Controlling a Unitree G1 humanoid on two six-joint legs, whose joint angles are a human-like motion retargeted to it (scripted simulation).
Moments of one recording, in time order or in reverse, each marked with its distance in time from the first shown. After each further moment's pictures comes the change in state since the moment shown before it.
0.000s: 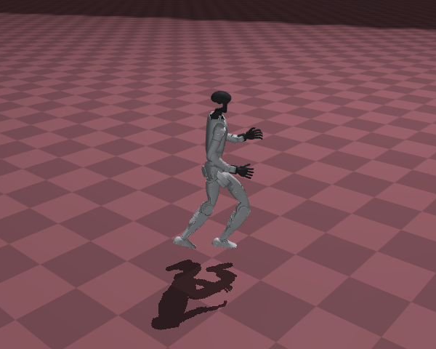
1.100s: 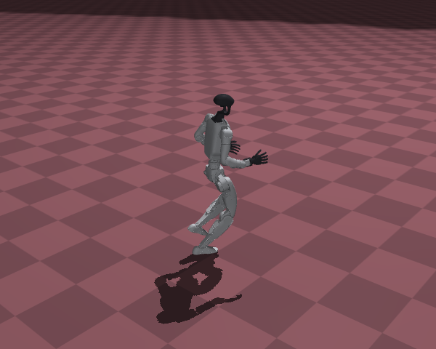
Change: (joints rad) left arm 0.503 -0.002 0.156 0.058 -0.111 0.046 -0.069; right arm -0.207 0.048 -0.088 -0.149 -0.116 -0.015 -0.229; waist 0.247 0.018 0.038; left_leg -0.522 0.236 0.094 0.808 -0.211 0.220; right_leg 0.406 0.167 0.076 -0.252 -0.340 -0.126
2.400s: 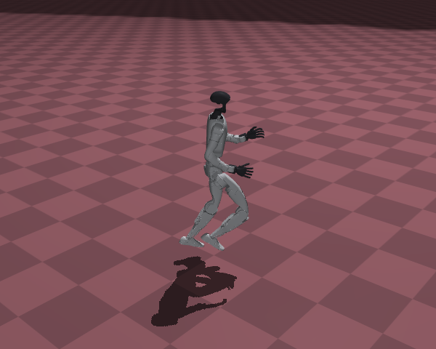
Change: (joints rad) left arm -0.465 -0.017 -0.048 -0.061 0.139 -0.042 0.108; right arm 0.188 0.033 0.102 0.166 0.072 0.003 0.205; waist -0.183 -0.089 -0.094; left_leg 0.423 -0.359 -0.111 -0.846 0.145 -0.134; right_leg -0.429 -0.313 -0.042 0.550 0.359 0.071
